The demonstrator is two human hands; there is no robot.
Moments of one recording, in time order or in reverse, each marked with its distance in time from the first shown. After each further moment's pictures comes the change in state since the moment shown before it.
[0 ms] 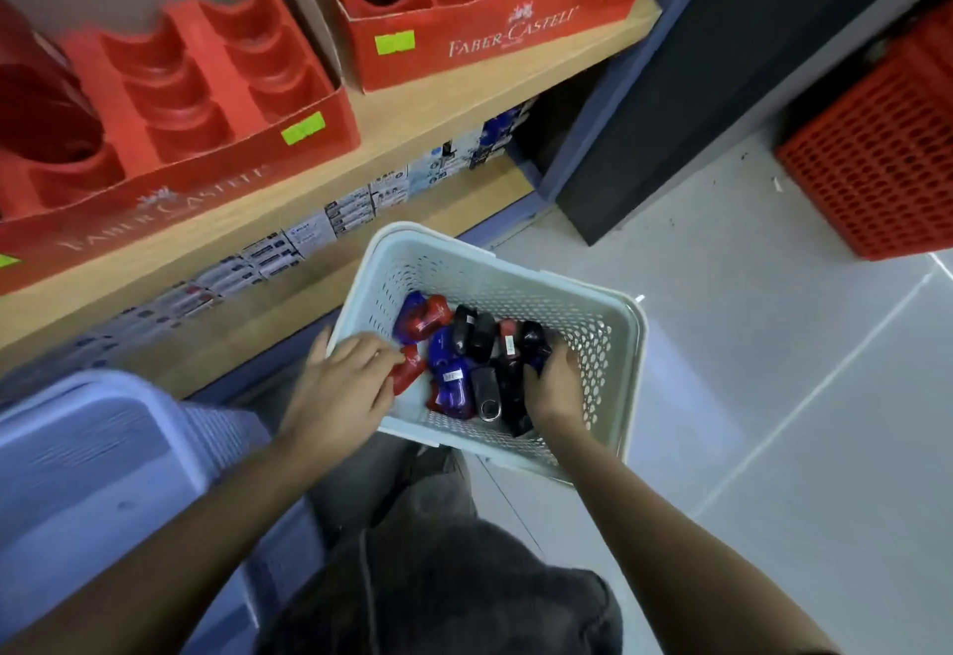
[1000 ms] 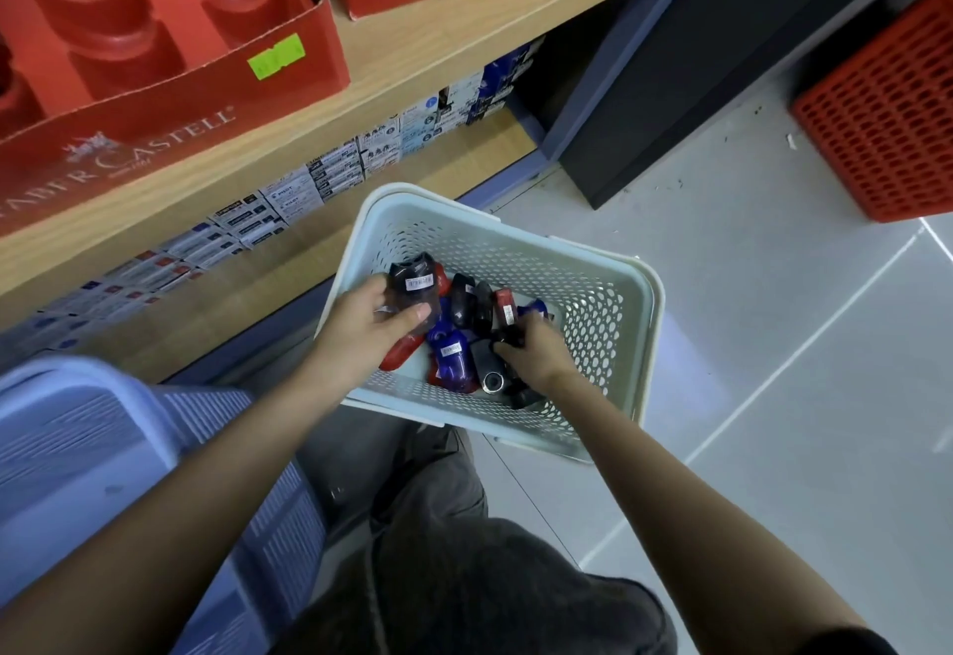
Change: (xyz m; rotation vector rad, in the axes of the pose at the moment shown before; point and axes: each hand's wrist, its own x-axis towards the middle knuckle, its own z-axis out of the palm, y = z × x) left_hand 0.040 0.011 -0.008 -1.226 -0.080 -0.420; right_hand 0.021 -0.008 0.009 -0.189 -0.282 -0.035
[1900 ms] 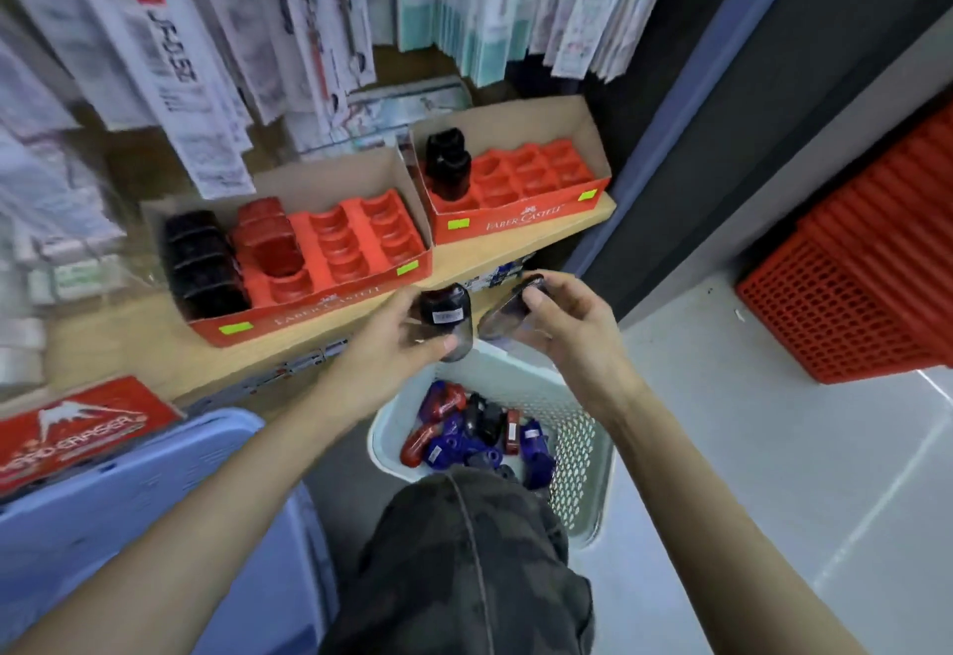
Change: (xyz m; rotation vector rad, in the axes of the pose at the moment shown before) left_hand -0.096 0.155 -0.036 0.012 0.062 0.369; right_hand -0.150 -0.141 -0.163 0.999 -0.012 -0.605
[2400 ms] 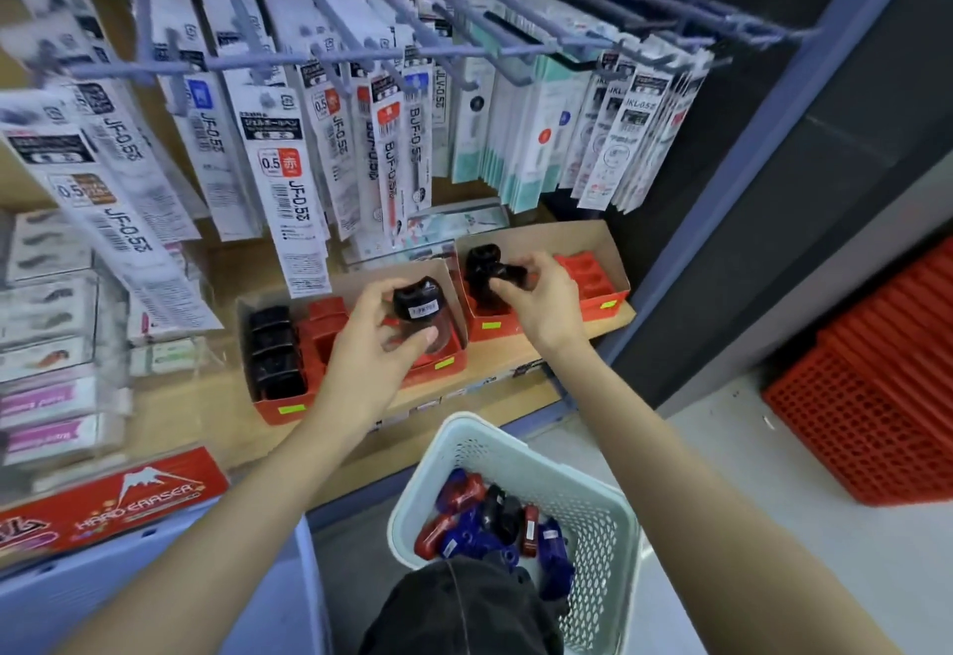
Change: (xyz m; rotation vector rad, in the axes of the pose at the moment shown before) left_hand 0.011 0.053 -0.041 -0.025 0.404 0.189; right_hand 0.093 -0.065 0.063 -0.733 0.121 -0.368
